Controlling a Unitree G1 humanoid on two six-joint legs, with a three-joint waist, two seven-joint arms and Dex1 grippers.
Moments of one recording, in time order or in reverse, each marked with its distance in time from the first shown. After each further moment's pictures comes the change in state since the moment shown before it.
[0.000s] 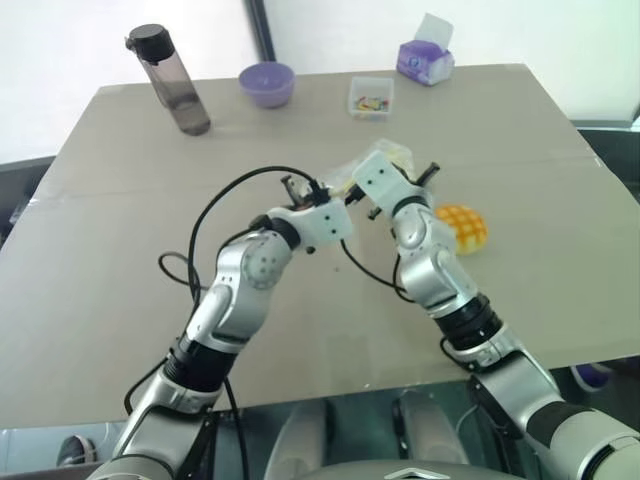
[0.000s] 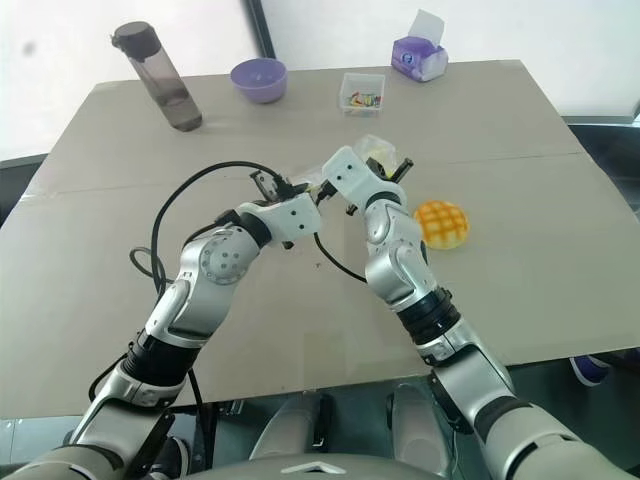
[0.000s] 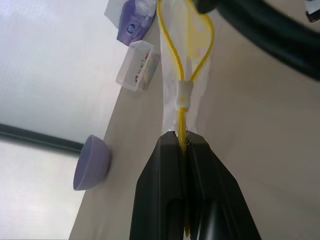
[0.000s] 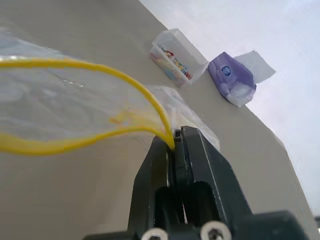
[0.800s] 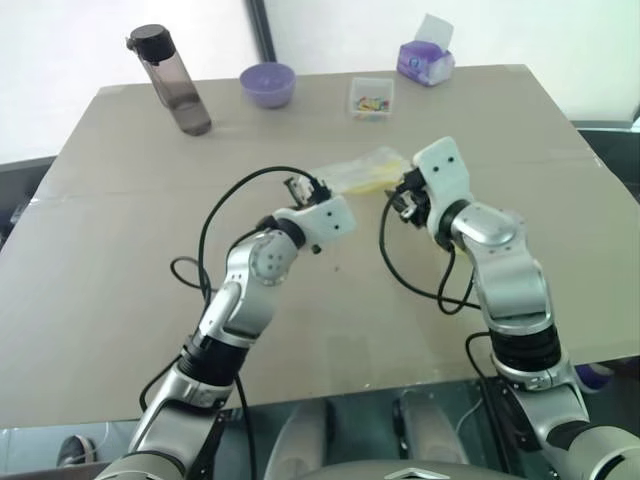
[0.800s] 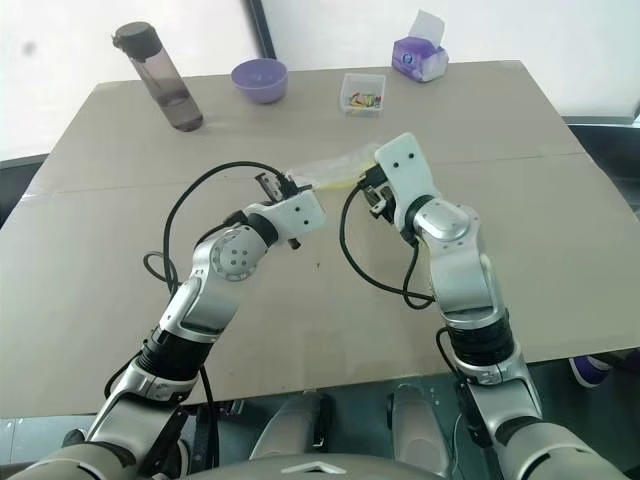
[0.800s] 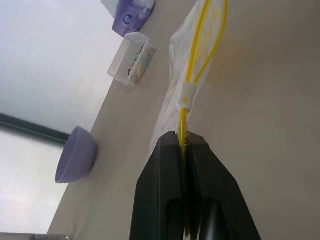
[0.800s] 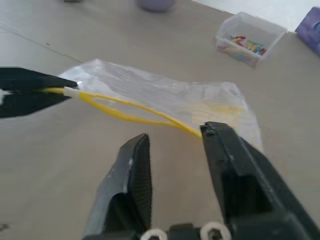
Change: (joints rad) left arm -0.017 -0.059 0.013 0.066 -0.024 0.005 0.020; right arm 0.113 -0.105 -0.249 -0.480 0.407 0.295 0.404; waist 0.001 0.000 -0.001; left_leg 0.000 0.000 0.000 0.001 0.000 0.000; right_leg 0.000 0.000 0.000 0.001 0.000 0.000
